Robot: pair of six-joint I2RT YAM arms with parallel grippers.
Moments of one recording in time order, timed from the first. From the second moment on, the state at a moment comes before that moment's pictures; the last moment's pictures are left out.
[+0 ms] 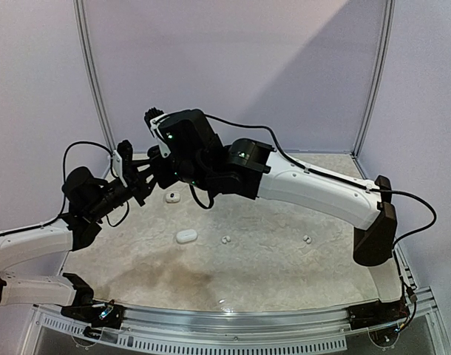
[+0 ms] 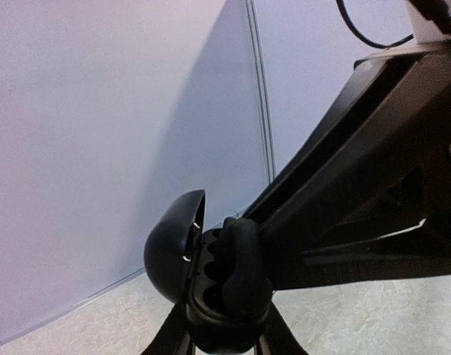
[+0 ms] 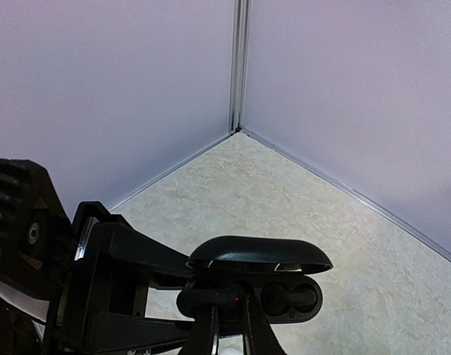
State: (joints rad) left arm -0.50 1.03 0.45 0.76 0.33 0.06; right arm 1.26 2.21 2.35 -0.50 0.49 0.17
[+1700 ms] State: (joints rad) left arm -0.50 1.03 0.45 0.69 0.33 0.07; right arm 1.25 2.23 2.37 -0.56 0.47 0.18
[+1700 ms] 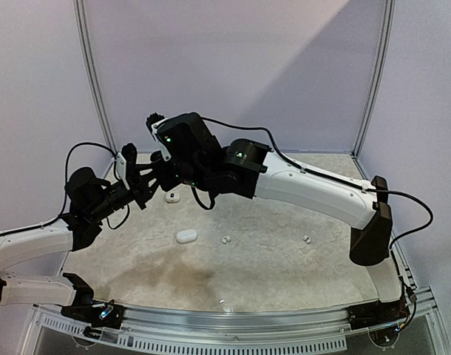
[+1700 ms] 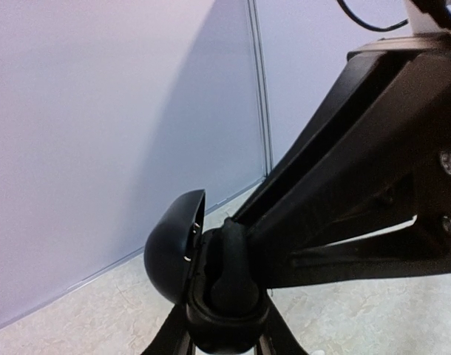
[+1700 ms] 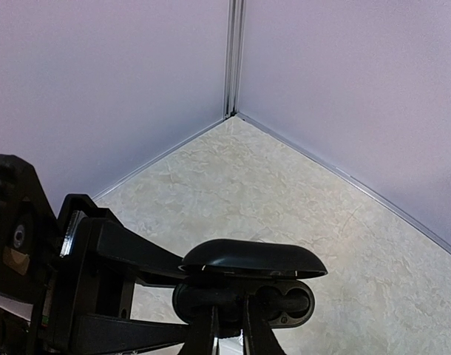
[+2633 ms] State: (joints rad) left arm -0.50 1.03 0.45 0.67 0.35 0.02; right arm 1.22 2.23 2.38 -0.59 0.41 0.20
